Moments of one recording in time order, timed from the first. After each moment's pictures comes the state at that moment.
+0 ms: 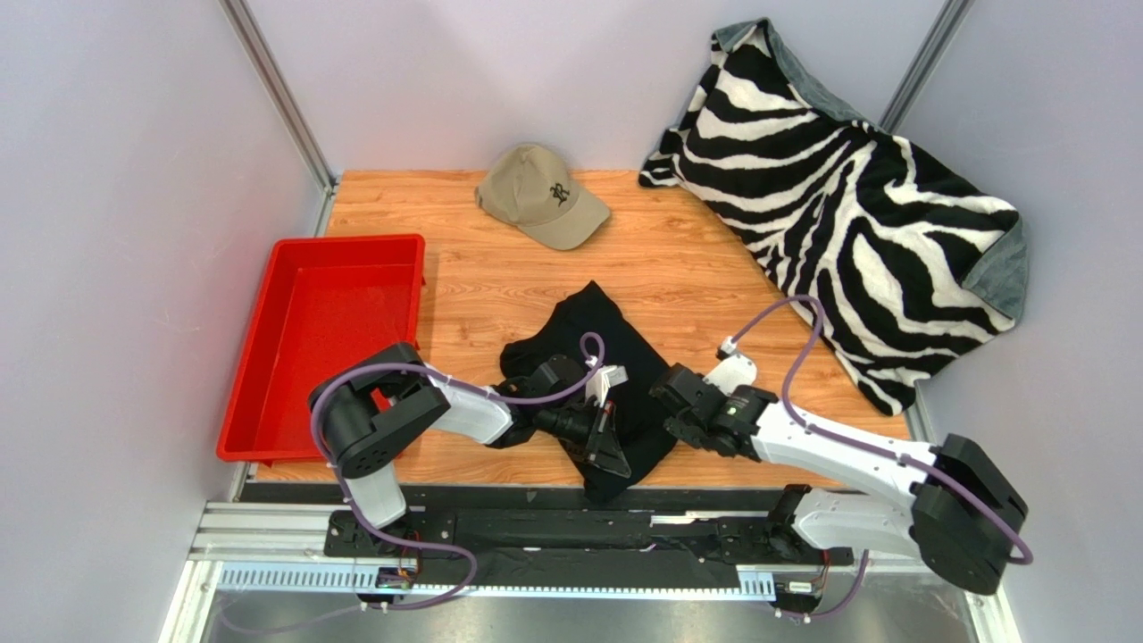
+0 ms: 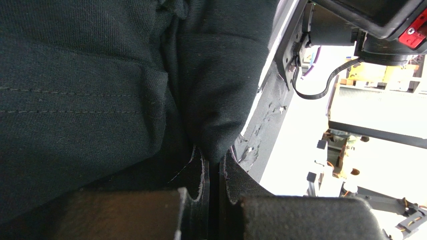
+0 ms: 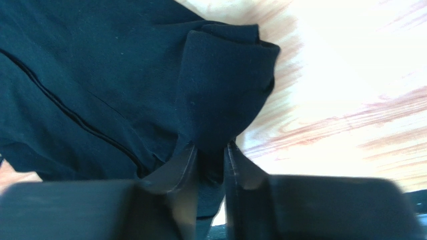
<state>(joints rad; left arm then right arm) -0.97 1.75 0.62 0.47 0.65 -0.78 0.90 1.11 0.57 -0.62 0.46 1.38</state>
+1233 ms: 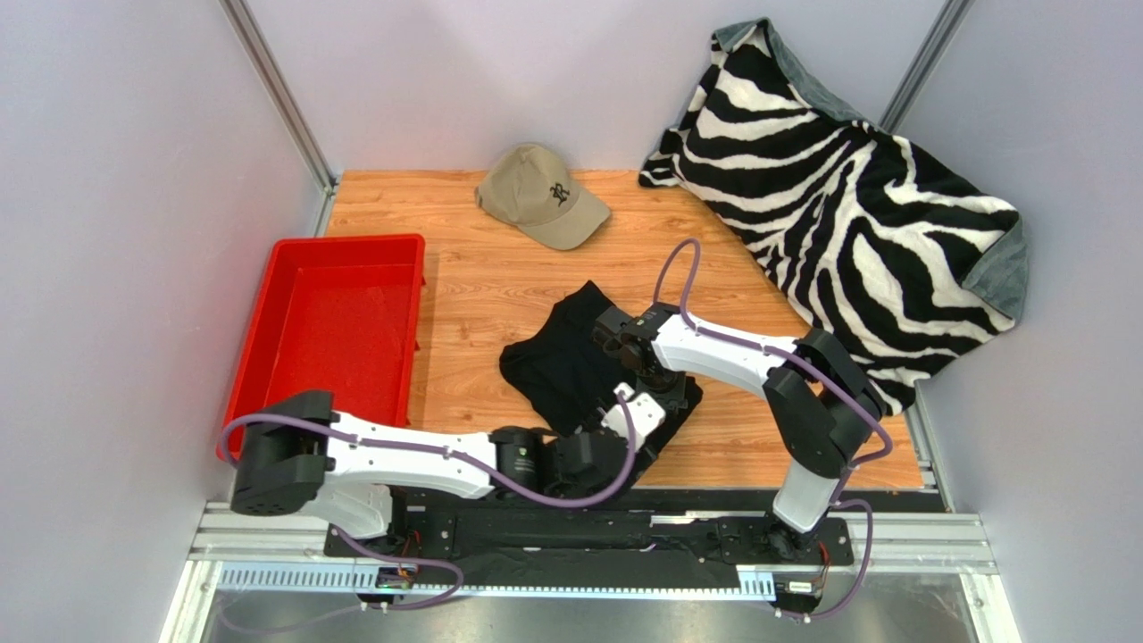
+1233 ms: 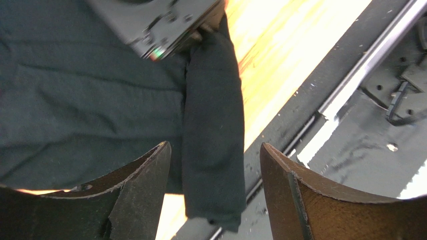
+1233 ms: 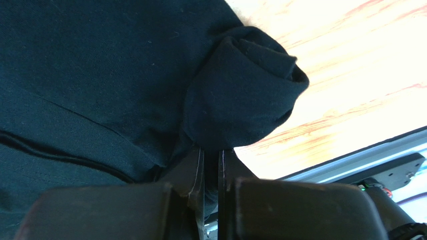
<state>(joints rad) -1.46 1.41 0.82 -0.09 -0.47 -0.36 0.81 1.74 1.15 -1.04 0.33 1.00</state>
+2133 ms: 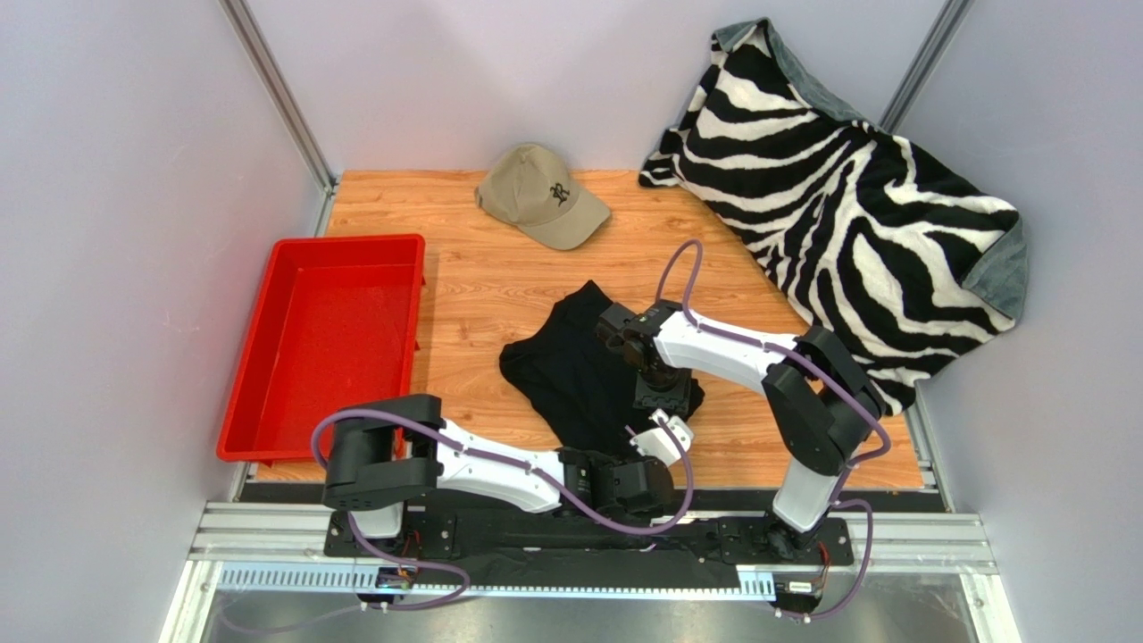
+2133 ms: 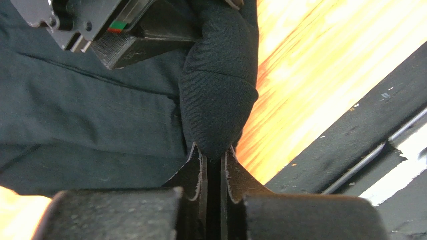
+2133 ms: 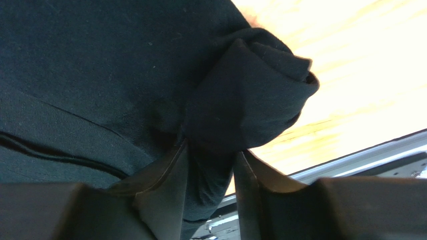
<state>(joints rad) -1.52 1.76 0.94 -0.06 -0.69 -0.37 0.79 1.76 1.16 -1.04 0.29 0.98</state>
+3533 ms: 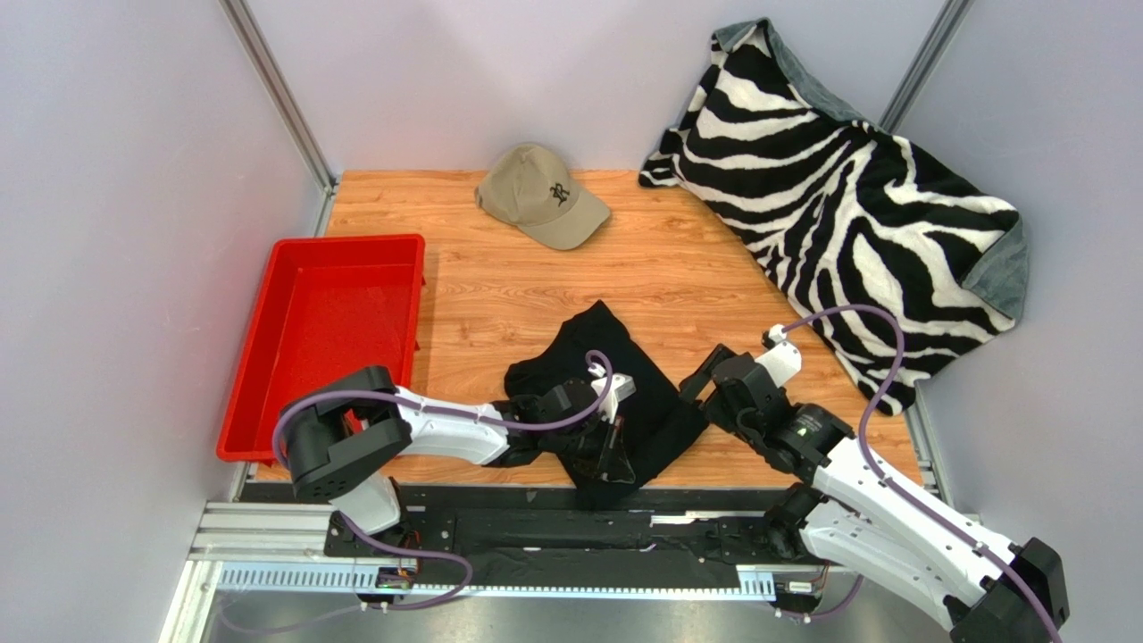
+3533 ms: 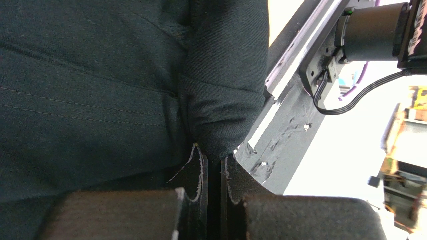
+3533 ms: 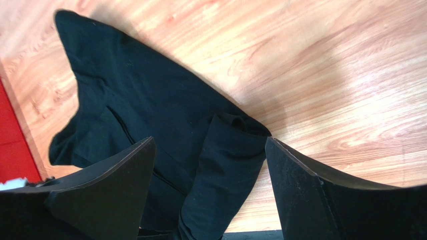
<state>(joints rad) -1.15 1.60 0.63 0.30 0.27 -0.75 0.71 0.75 0.51 -0.59 0.43 1.13</state>
